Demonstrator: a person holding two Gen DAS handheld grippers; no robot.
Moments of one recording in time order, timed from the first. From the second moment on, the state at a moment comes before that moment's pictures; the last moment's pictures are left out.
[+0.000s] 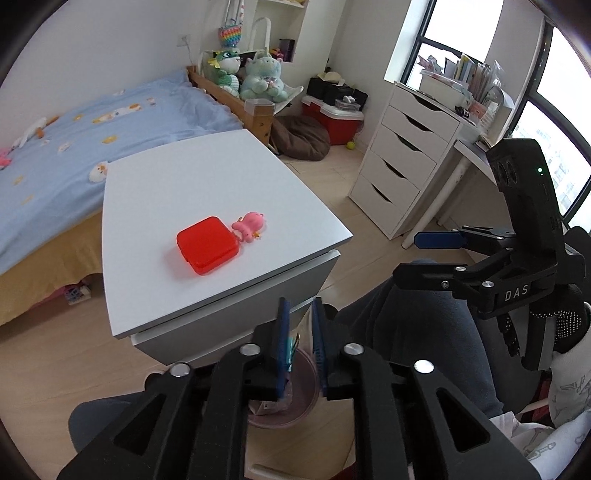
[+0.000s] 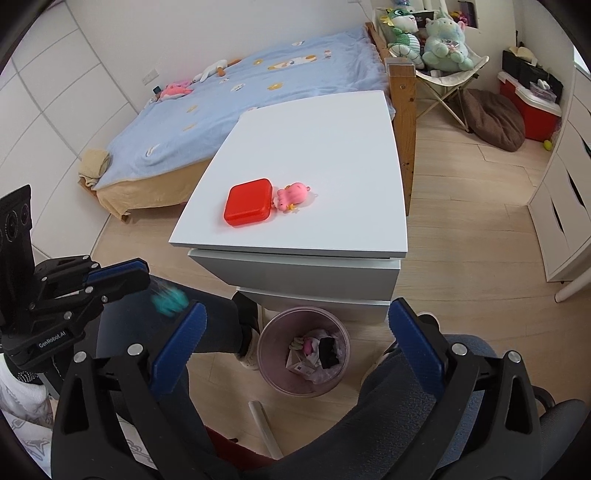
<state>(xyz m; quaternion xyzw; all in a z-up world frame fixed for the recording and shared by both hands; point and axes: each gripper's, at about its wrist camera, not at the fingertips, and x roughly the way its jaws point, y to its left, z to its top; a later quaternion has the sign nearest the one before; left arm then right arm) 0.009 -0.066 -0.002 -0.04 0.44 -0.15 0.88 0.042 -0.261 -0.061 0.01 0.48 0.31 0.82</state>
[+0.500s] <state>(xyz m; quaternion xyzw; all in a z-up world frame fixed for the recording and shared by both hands) 0.010 -0.044 -0.008 -0.05 0.43 -0.11 0.89 0.041 -0.256 -0.062 0.01 0.48 0.31 0.82</state>
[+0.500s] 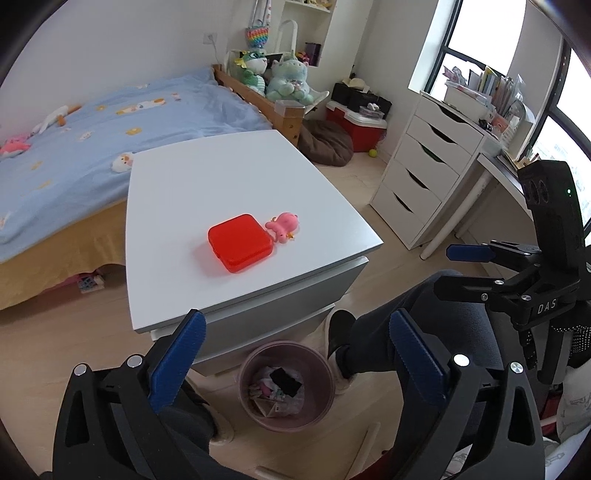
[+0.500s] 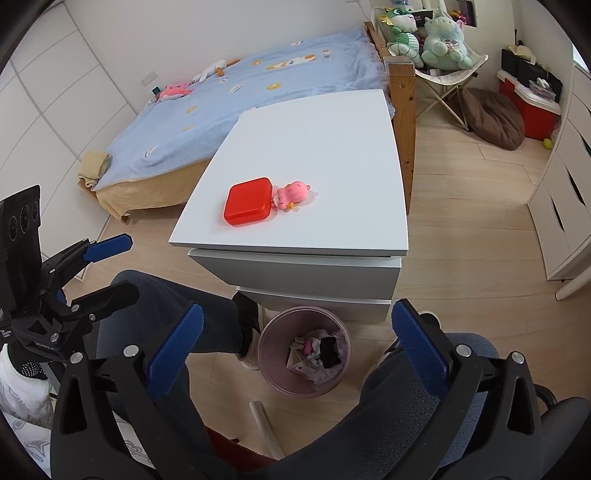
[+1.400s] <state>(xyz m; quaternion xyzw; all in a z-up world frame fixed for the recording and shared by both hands) 0.091 -0.016 -0.020 -0.03 0.45 -0.11 0.89 0.089 -0.227 -0.047 -0.02 0.48 0.31 0.82</state>
